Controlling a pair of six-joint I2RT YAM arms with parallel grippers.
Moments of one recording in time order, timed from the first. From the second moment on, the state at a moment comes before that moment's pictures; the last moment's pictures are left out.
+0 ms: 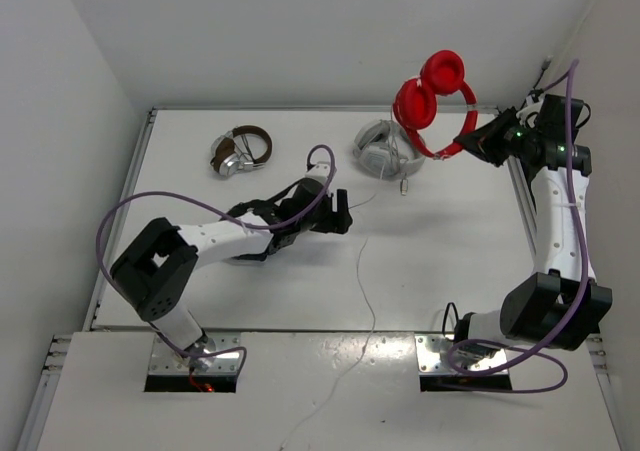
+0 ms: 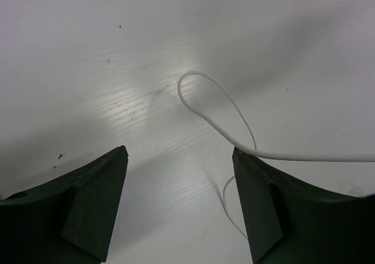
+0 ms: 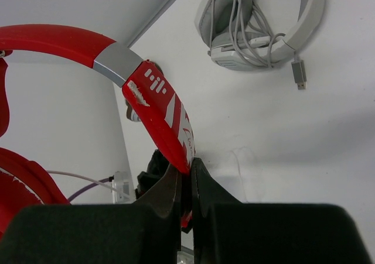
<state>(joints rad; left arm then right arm) -0.80 1.62 0.96 0.10 -0.11 -0.54 -0.30 1.39 1.39 -0.65 -0.61 0.68</state>
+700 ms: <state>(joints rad) -0.91 1.82 1.04 0.23 -0.05 -0.70 -0.30 1.39 1.36 -0.63 -0.62 0.86</state>
